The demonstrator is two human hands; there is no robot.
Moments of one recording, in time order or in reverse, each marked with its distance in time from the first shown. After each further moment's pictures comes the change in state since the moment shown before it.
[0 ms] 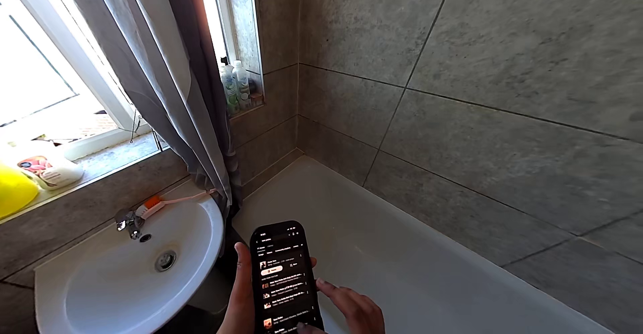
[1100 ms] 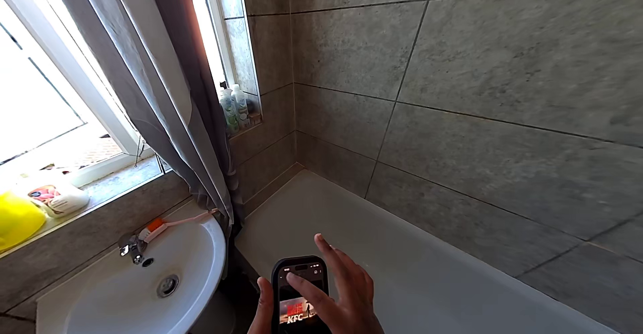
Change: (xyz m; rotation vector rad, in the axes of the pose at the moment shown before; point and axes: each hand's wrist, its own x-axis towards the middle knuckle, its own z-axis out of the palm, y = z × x) left_hand -0.006 -0.012 0.025 0.322 0.090 0.030; right_hand 0.065 -0.006 -0.008 -0.113 0.109 0.008
